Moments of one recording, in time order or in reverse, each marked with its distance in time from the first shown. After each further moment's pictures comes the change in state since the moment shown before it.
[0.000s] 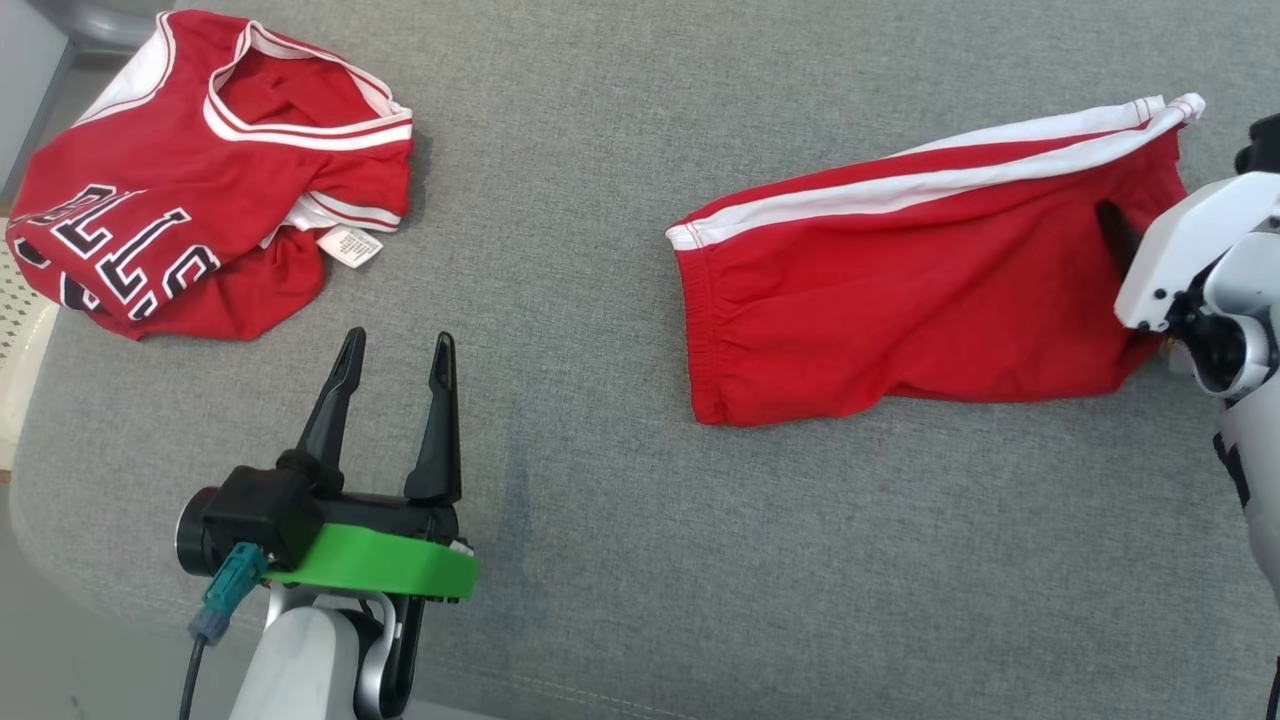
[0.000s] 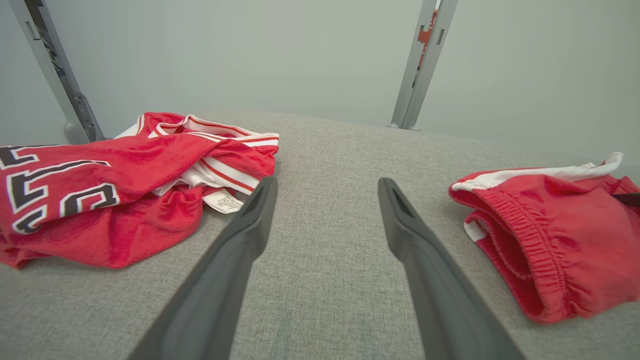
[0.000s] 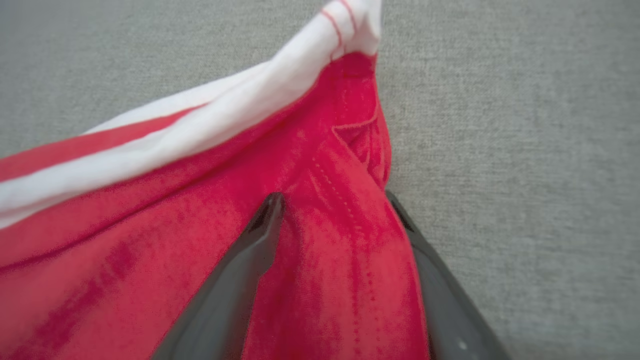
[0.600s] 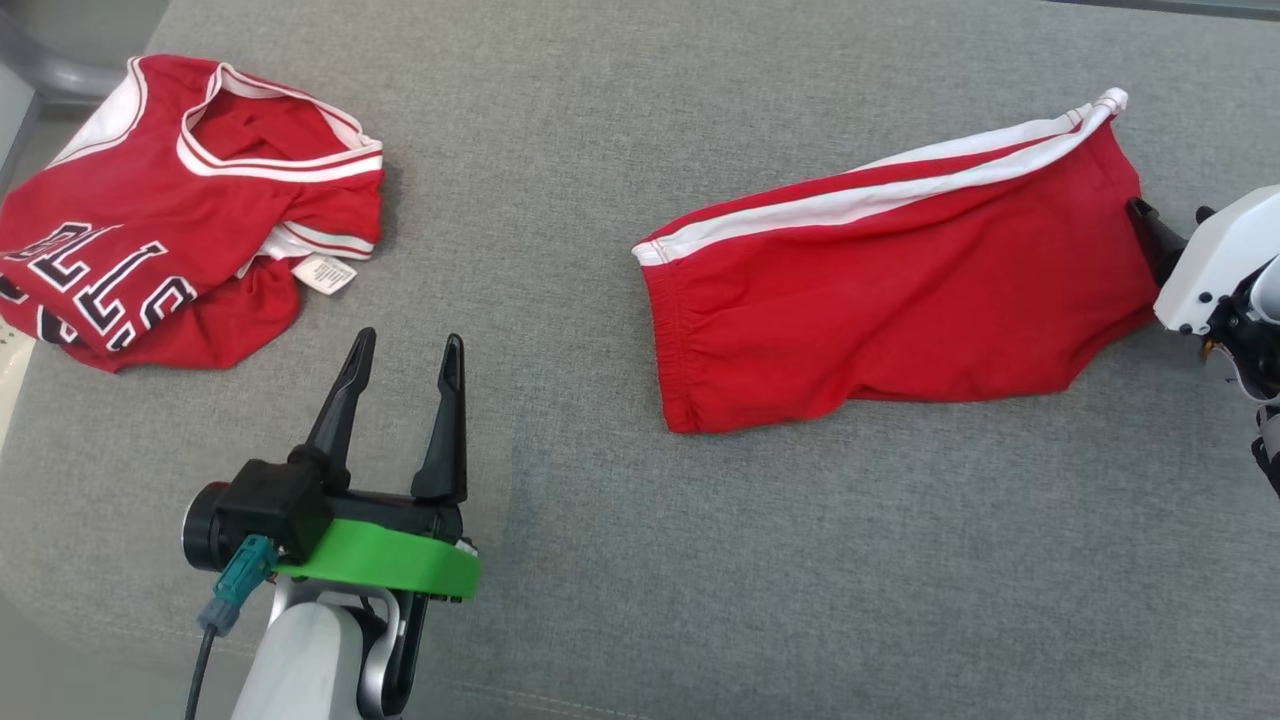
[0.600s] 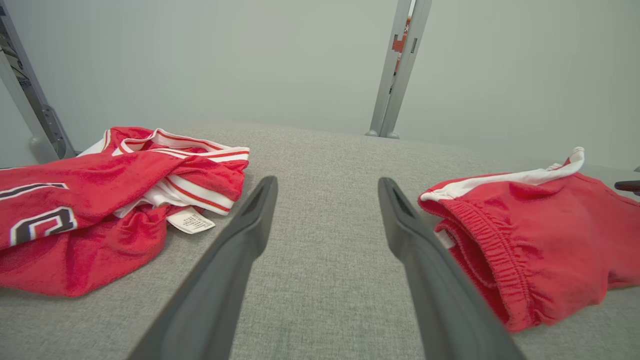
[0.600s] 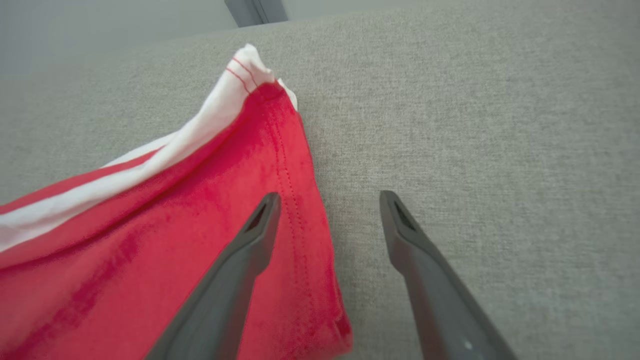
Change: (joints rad) left arm -0.015 0.002 -0.012 0.033 -0.004 -0.012 0.000; right arm 0.019 -0.070 0.002 -0.046 0.099 0.008 -0.037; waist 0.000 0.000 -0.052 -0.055
